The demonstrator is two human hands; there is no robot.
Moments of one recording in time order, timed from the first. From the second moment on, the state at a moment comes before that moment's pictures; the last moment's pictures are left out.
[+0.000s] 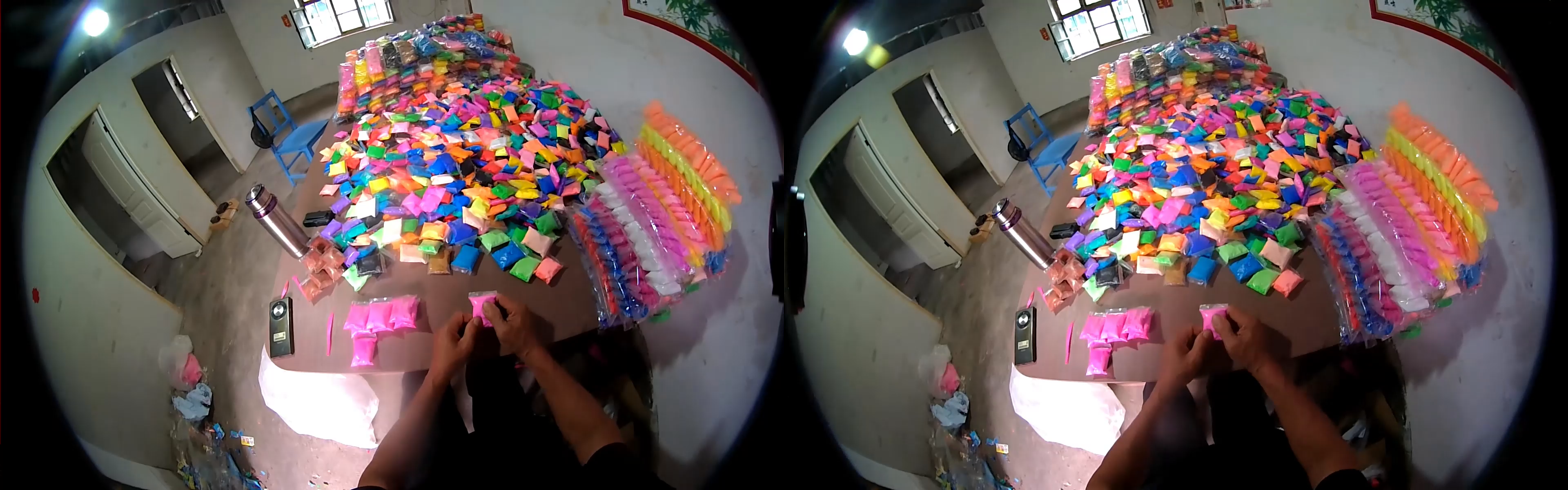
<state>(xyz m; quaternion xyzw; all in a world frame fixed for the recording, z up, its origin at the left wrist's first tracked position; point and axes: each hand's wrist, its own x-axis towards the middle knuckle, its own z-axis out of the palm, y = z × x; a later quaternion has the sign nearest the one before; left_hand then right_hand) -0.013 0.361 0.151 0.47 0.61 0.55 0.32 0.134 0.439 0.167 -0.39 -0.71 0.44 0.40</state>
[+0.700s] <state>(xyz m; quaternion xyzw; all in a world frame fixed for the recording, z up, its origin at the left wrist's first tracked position) -0.008 0.361 0.150 0.41 0.52 0.58 0.47 0.139 0.439 0.160 -0.32 -0.69 0.47 0.45</state>
